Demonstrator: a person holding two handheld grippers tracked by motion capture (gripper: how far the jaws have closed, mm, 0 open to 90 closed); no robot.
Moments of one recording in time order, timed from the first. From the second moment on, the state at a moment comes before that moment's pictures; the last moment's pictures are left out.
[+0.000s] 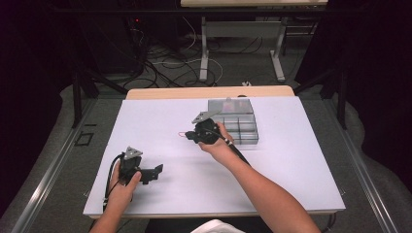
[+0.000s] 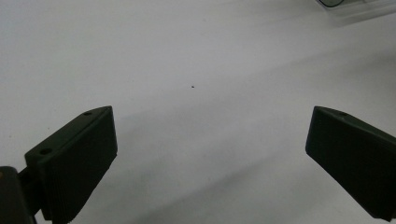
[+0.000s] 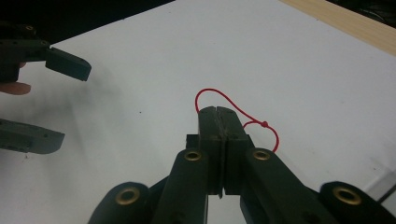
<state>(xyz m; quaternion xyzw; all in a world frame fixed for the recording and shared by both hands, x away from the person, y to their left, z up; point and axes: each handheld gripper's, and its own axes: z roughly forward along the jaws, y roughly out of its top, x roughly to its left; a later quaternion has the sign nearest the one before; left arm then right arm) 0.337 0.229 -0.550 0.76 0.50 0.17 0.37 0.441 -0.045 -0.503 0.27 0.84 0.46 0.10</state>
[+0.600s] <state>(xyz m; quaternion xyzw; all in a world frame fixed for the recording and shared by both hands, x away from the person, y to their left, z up) 0.337 0.229 -0.550 0.76 0.50 0.17 0.37 0.454 -0.080 -0.496 0.30 0.83 0.45 0.12</state>
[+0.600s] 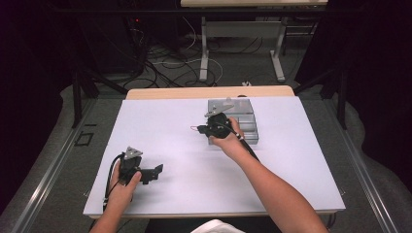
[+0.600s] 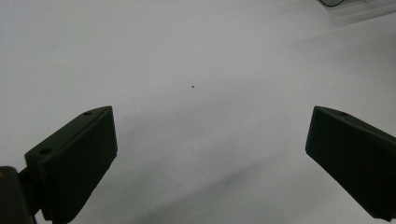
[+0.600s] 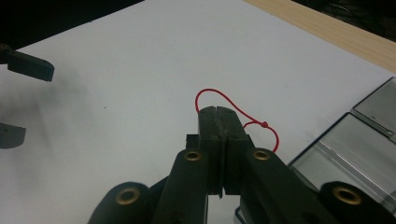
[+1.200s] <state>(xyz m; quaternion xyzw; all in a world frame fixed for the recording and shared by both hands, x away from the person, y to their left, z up) 0.337 0.229 -0.550 0.76 0.50 0.17 0.37 0.461 -0.115 -0.495 0.33 0.83 0.43 0.14</state>
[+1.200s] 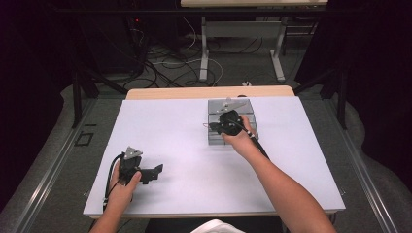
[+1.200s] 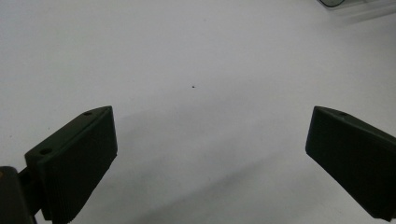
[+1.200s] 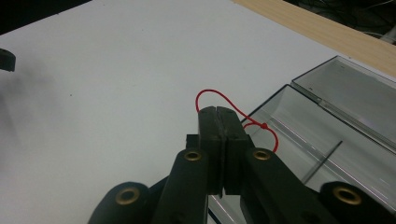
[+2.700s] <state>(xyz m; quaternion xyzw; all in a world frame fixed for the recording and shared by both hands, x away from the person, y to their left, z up) 0.337 0.227 -0.550 0.76 0.50 0.16 0.37 0.451 -0.207 -0.492 0.38 0.82 0.41 0.16</state>
